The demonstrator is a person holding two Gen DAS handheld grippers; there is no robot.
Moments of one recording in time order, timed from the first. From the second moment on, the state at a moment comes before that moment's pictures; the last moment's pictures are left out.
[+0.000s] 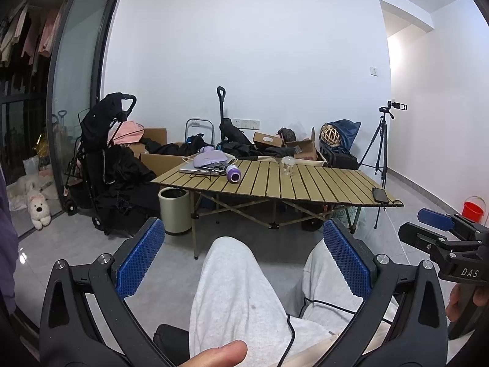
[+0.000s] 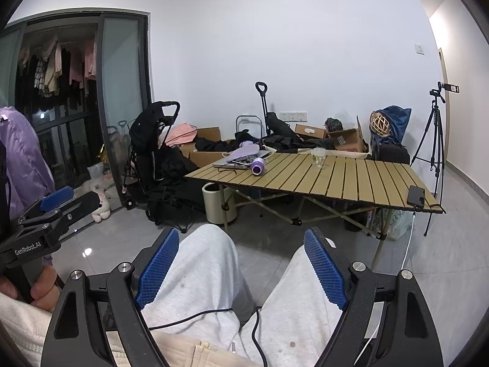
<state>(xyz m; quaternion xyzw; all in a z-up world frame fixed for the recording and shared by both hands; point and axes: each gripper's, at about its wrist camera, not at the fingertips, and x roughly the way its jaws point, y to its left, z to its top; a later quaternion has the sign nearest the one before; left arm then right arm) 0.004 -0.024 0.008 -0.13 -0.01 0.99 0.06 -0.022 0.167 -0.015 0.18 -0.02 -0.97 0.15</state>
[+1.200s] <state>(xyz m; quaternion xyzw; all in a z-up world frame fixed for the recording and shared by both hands) 0.008 -0.015 0.007 -0.13 -0.01 0.99 0.06 -0.023 0.166 -0.016 0.19 -0.02 -0.97 0.15</state>
